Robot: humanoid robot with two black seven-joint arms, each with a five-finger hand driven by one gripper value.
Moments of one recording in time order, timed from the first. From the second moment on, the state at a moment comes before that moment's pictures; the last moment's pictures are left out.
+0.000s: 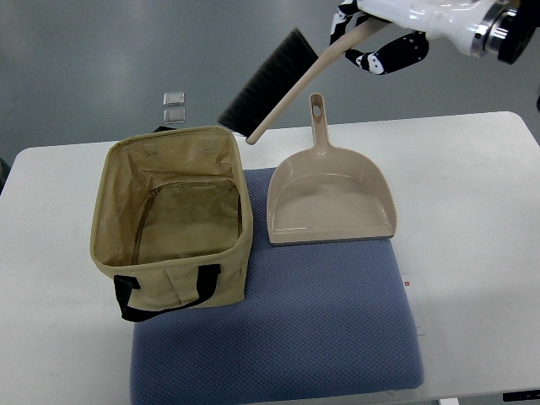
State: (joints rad) left arm 0.00 0.00 -0.11 -0.12 -0.06 -0.04 0.10; right arm 1.11 -0.66 0.66 1.48 -1.61 0.26 0.05
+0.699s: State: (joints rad) left arm 0.00 0.00 -0.11 -0.12 -0.06 -0.04 0.10; right arm 1.08 -0.35 0.61 1.39 -1.73 0.26 0.05
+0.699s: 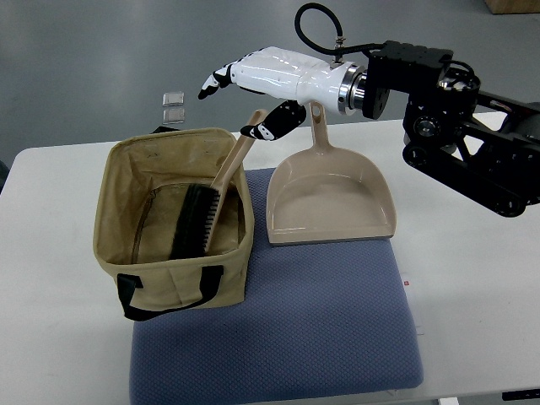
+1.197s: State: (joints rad) left arm 0.00 0.00 -0.11 -0.12 -0.06 -0.04 0.10; right arm 1.05 -0.40 0.67 1.39 -1.61 0.25 0.05
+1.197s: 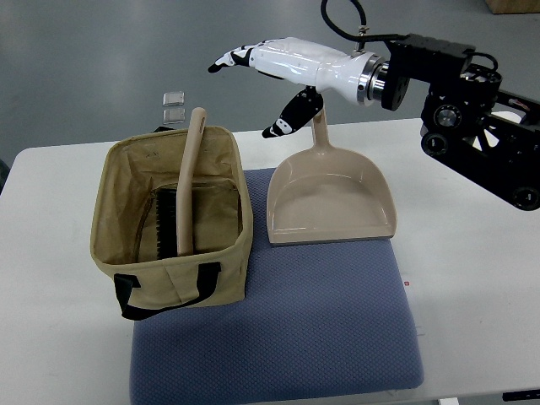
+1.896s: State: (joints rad) left arm 0.00 0.00 -0.11 -0.12 -0.06 -0.04 0.10; right arm 0.59 -0.41 1.21 1.11 -0.74 0.25 0.00
